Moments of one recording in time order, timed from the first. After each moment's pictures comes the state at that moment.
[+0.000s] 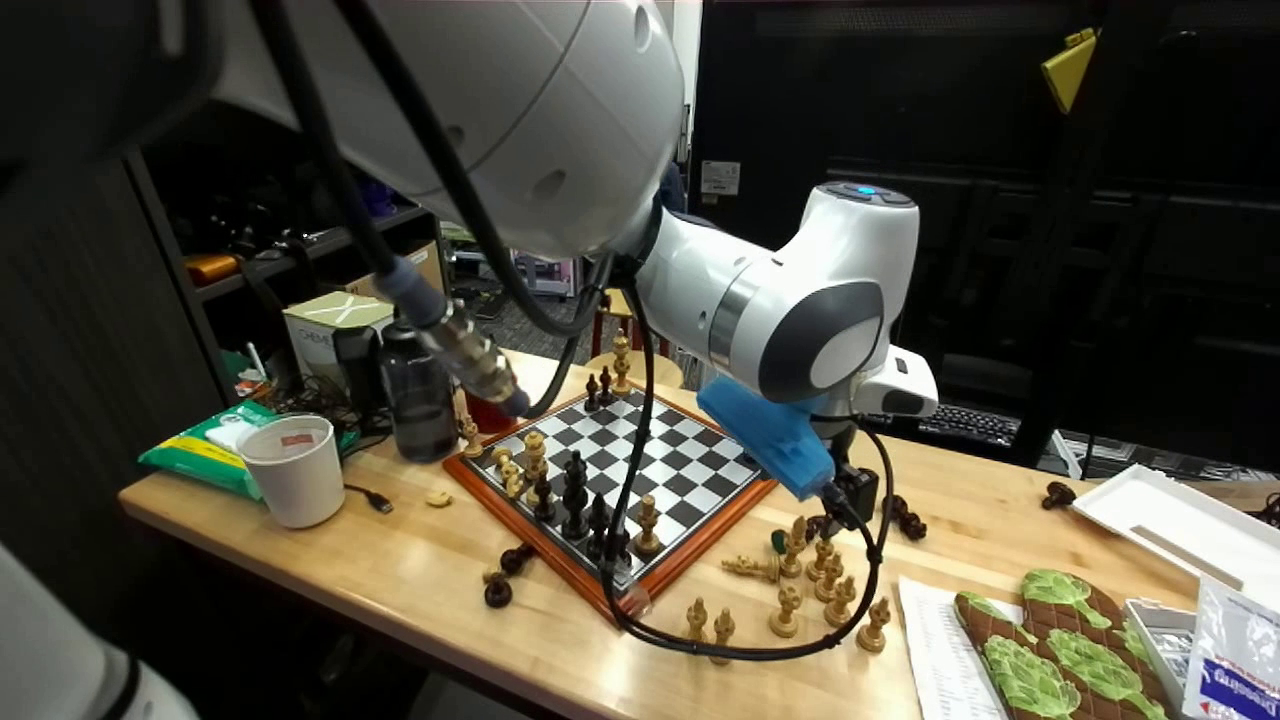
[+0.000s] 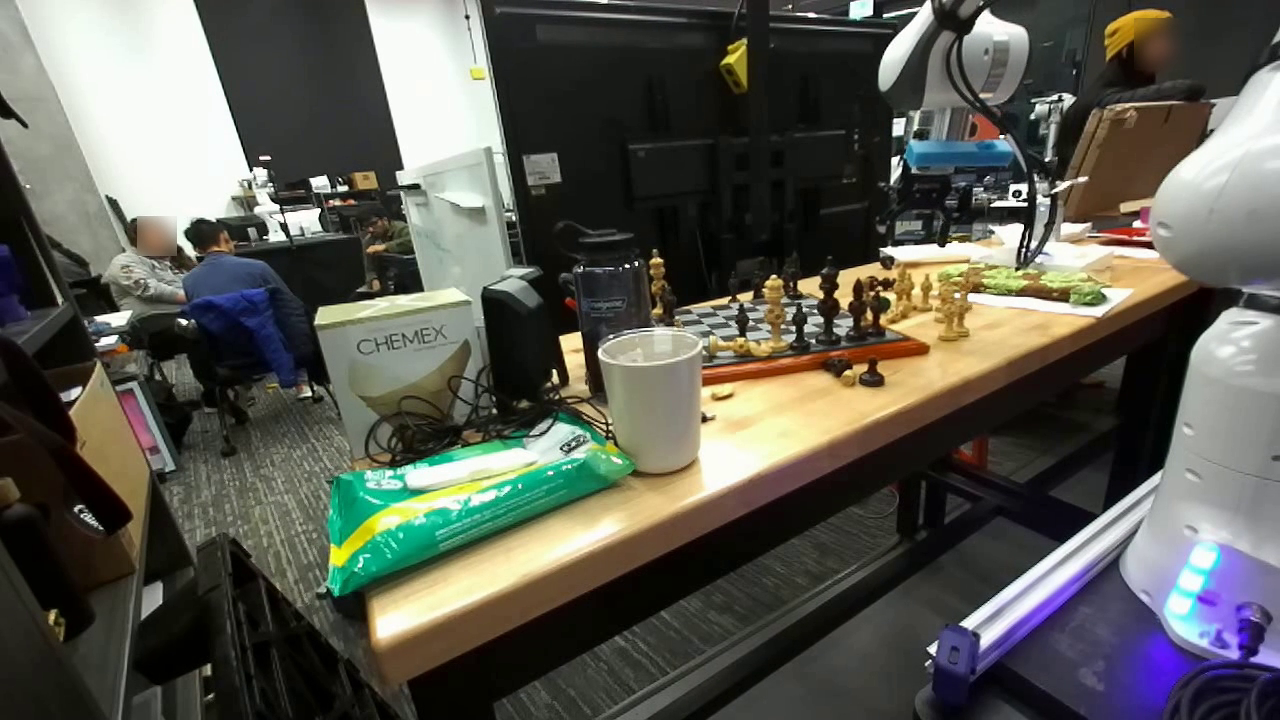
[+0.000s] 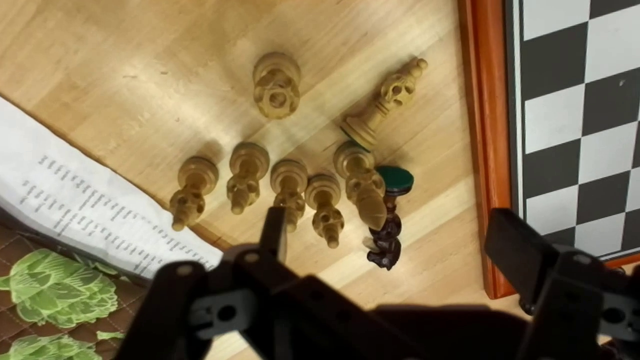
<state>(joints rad) -0.25 -0.10 -0.24 -2.30 0.05 2.36 0.14</state>
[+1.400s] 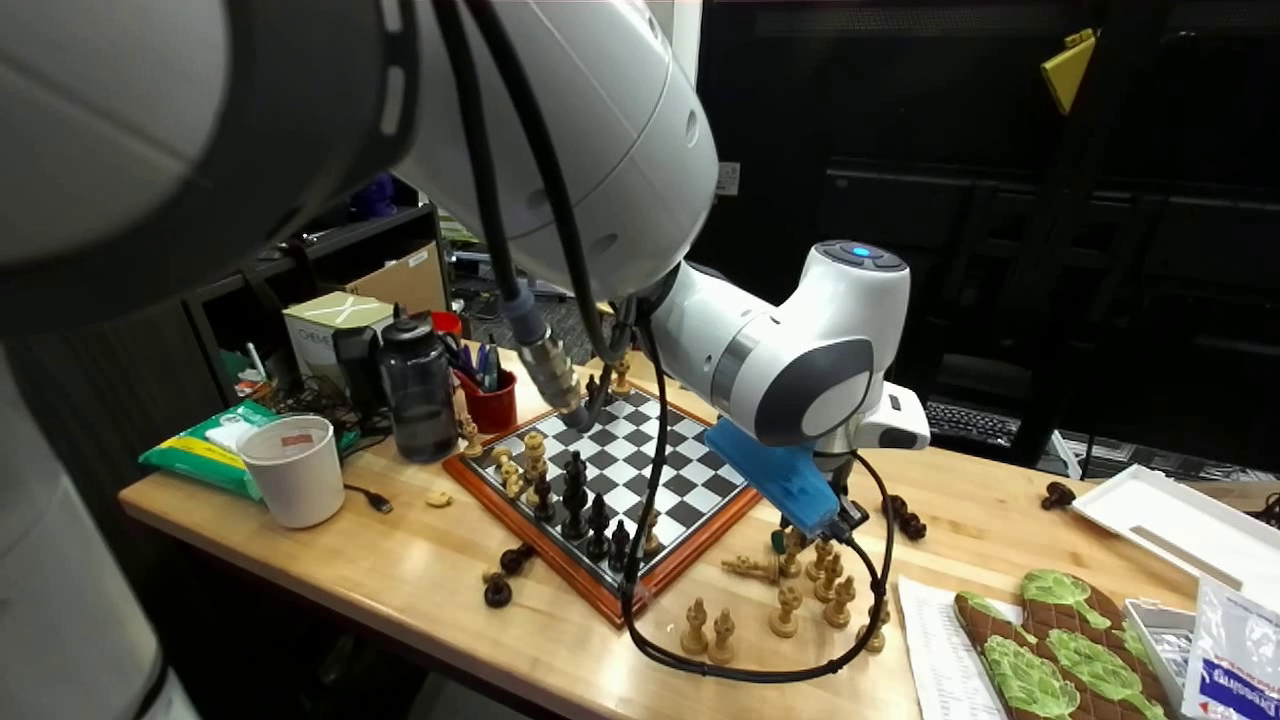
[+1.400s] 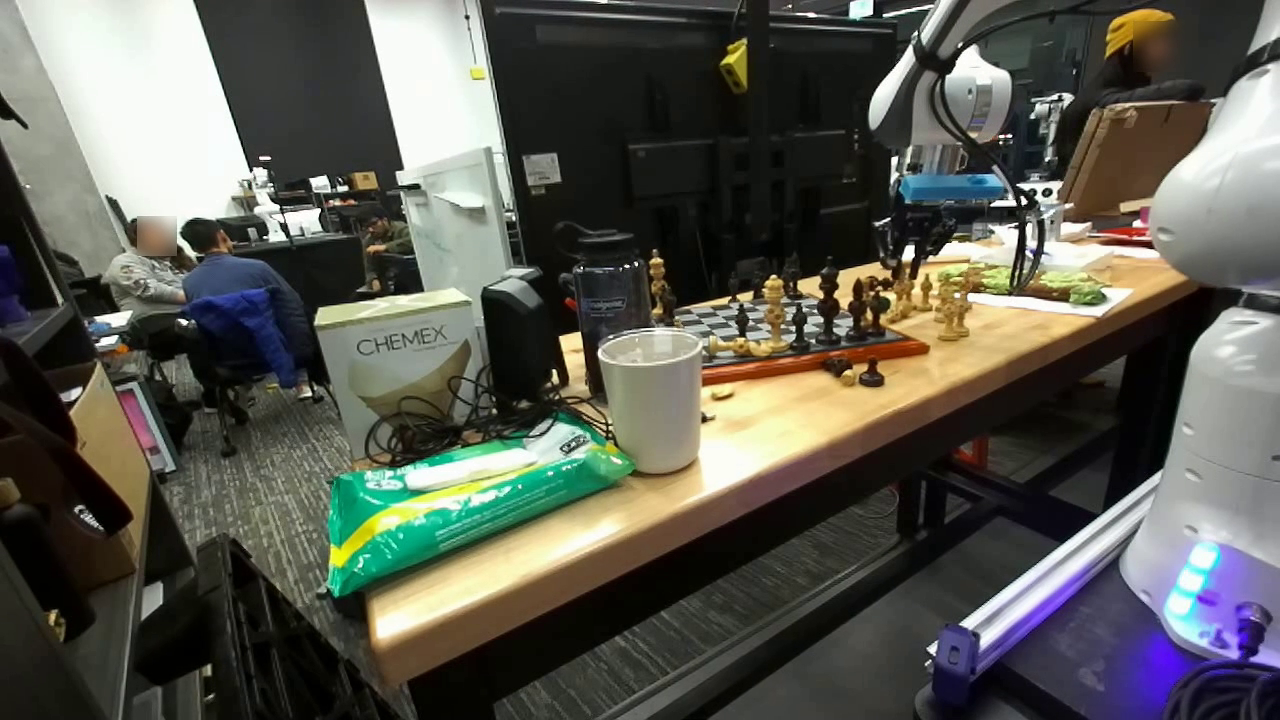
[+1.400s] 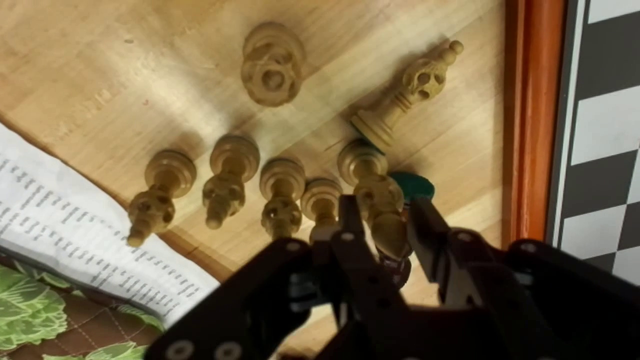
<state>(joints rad) -0.25 0.02 -0.24 -2.30 0.10 2.48 0.04</state>
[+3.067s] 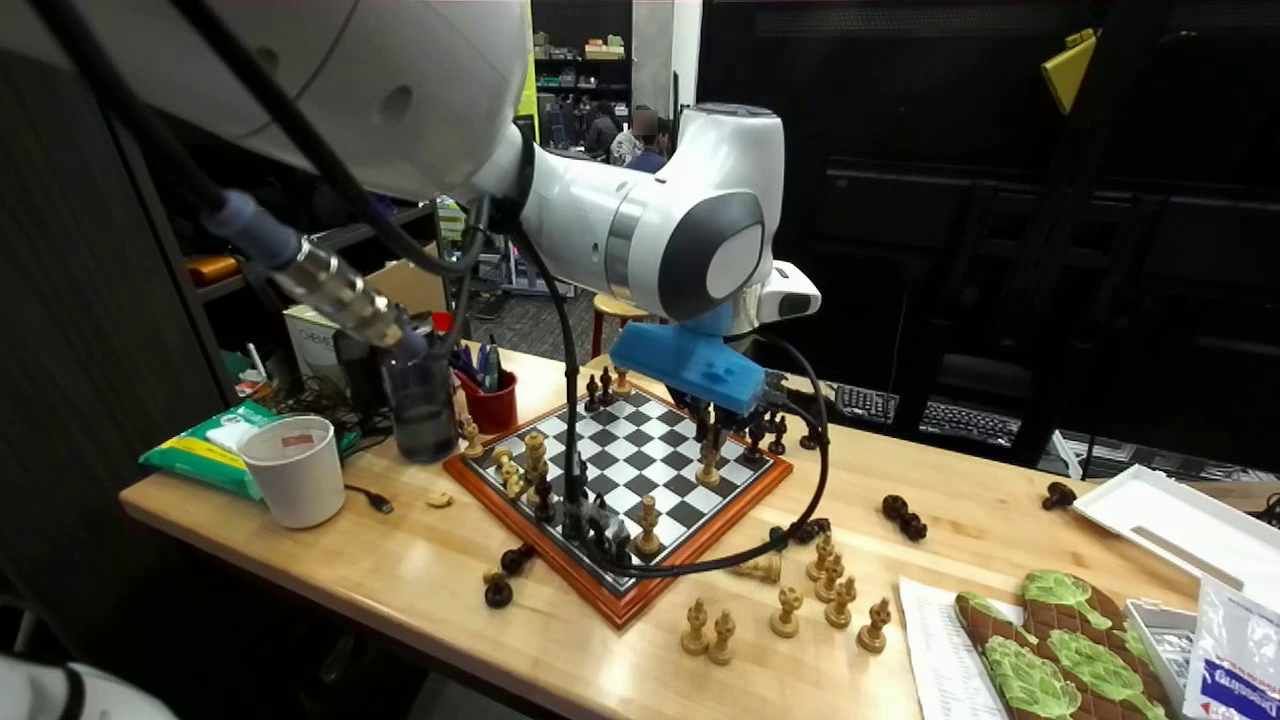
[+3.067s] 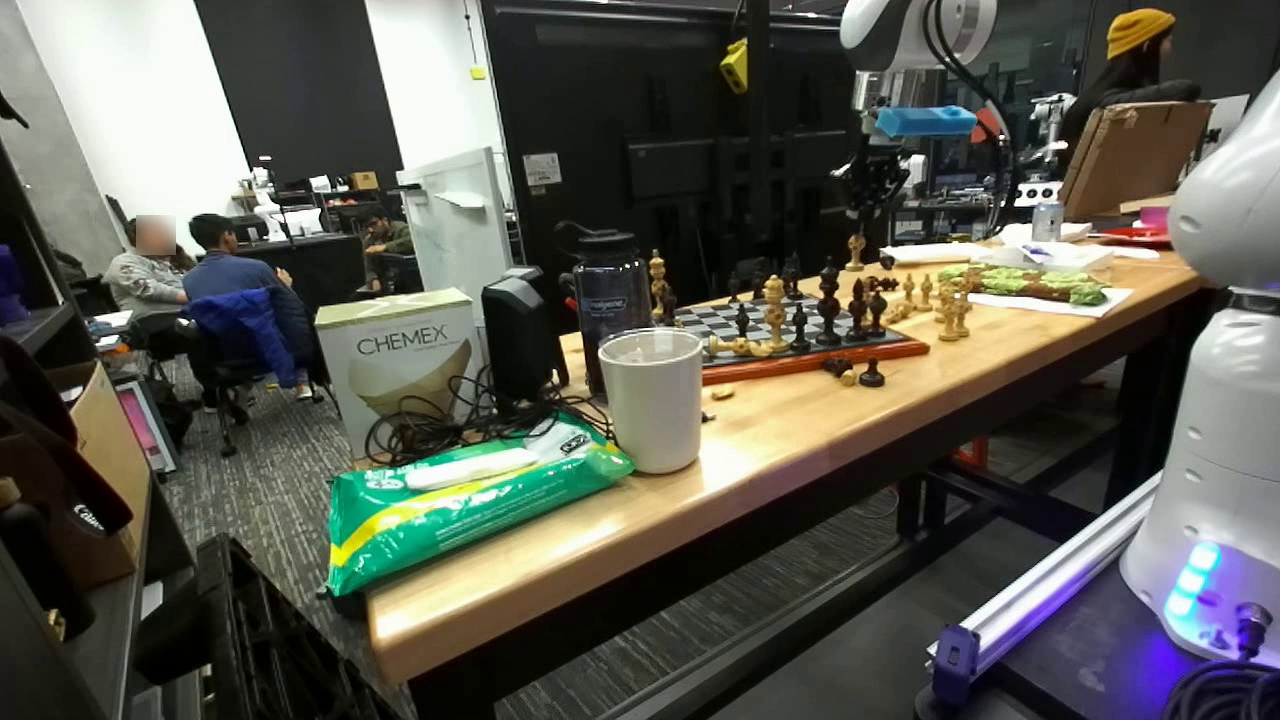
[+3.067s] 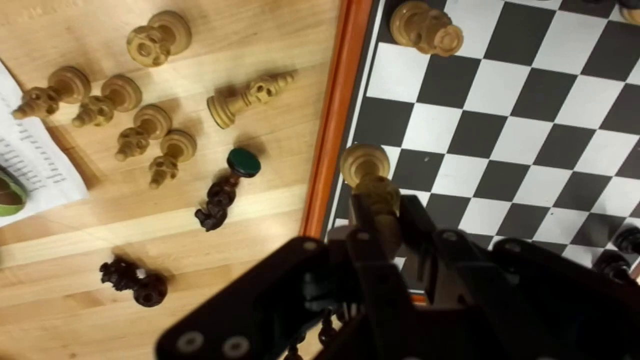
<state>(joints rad) -0.13 -0.25 -0.16 -2.33 0.00 2.29 -0.07</state>
